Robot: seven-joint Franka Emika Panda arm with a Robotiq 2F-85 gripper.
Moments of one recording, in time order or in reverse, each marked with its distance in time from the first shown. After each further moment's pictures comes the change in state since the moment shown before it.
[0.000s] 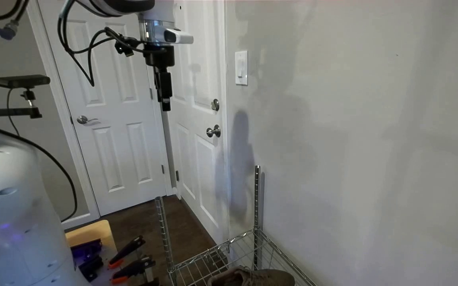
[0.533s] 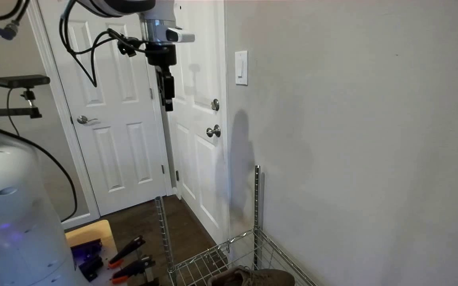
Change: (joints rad) arm -0.001 0.005 0.000 0.000 0.000 0.042 -0.020
